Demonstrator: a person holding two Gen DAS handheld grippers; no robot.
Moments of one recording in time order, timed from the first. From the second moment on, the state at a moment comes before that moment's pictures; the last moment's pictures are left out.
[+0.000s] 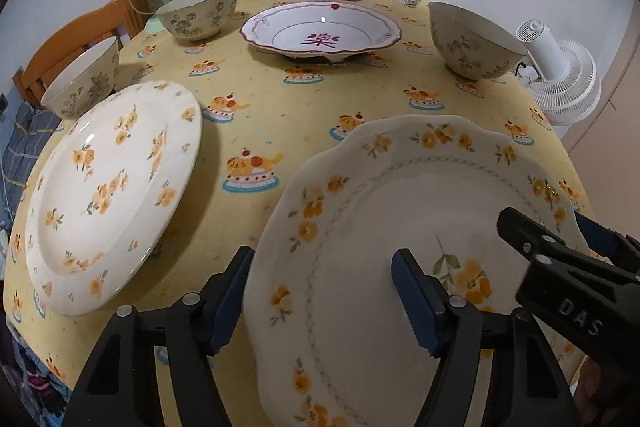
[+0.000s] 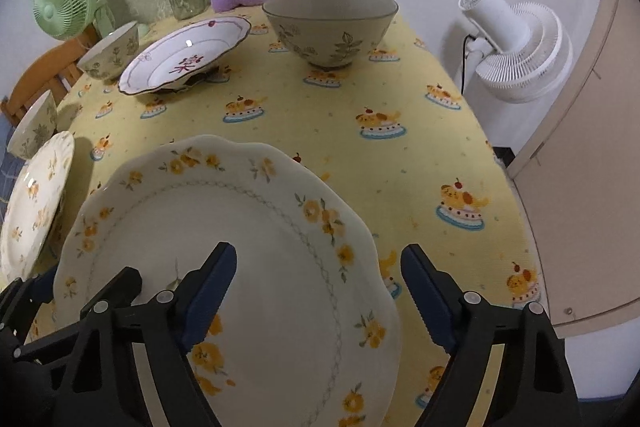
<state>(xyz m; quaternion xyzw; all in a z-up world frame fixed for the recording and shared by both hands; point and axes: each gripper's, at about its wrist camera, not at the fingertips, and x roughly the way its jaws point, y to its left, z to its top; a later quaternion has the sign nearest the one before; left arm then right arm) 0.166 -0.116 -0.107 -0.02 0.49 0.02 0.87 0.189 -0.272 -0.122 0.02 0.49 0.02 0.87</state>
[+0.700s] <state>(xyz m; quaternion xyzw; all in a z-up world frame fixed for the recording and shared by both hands) 0.201 -0.108 -0.102 -0.02 0.51 0.02 0.86 0.230 -0.257 -0.118 0.01 0.51 0.04 0.86</state>
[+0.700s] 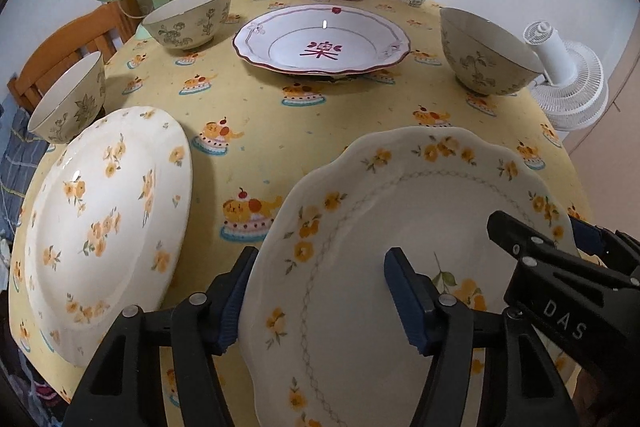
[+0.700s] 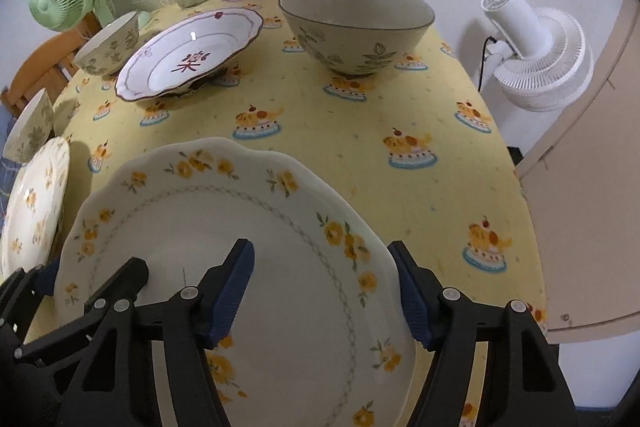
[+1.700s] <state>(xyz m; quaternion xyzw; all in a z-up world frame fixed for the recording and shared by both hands) 0.223 -0.111 -0.107 -0.02 0.52 0.06 0.85 0.263 -0.254 -0.117 0.01 0.51 0.08 0.85</state>
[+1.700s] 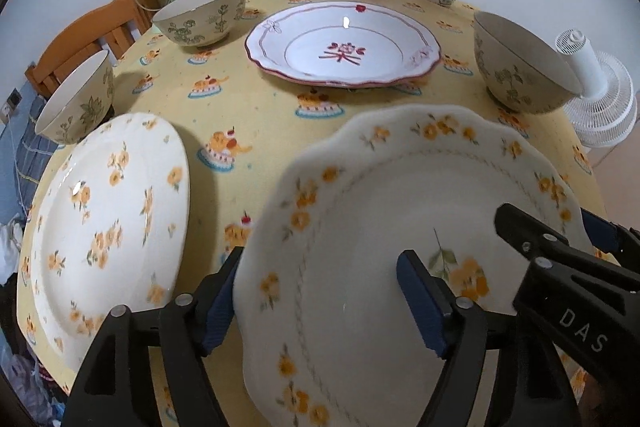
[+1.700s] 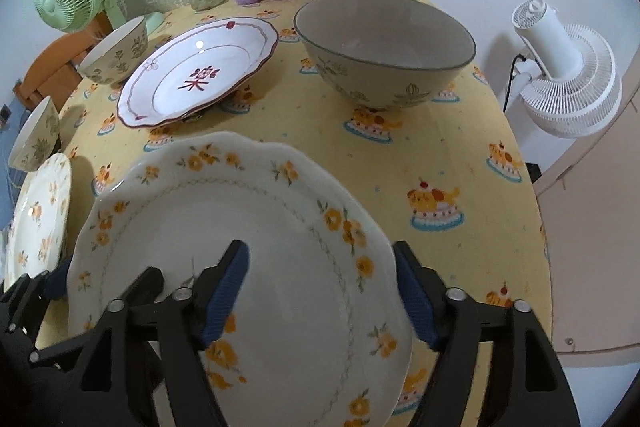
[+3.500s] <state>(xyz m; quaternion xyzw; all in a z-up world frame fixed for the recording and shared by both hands) 0.185 0.121 -0.061 0.00 0.49 0.00 0.87 0.186 -0.027 -0.051 0.02 0.46 -0.01 0.89</state>
